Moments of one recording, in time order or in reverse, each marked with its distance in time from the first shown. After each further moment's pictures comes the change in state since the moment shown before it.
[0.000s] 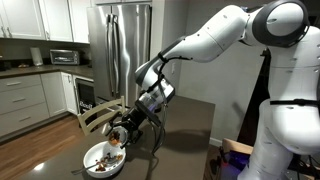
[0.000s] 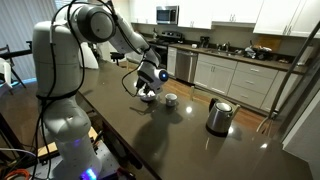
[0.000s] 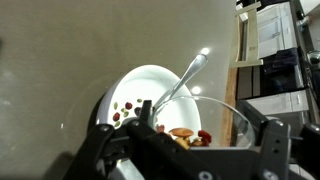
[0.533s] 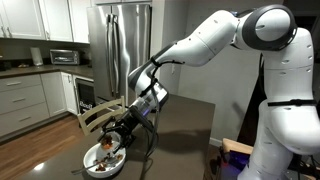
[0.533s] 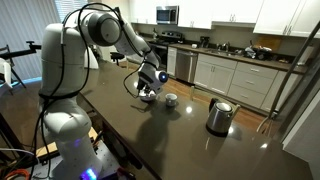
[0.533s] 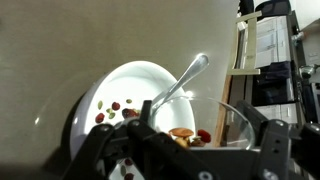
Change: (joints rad) arm 0.018 0.089 0.018 0.079 0.036 0.021 -0.112
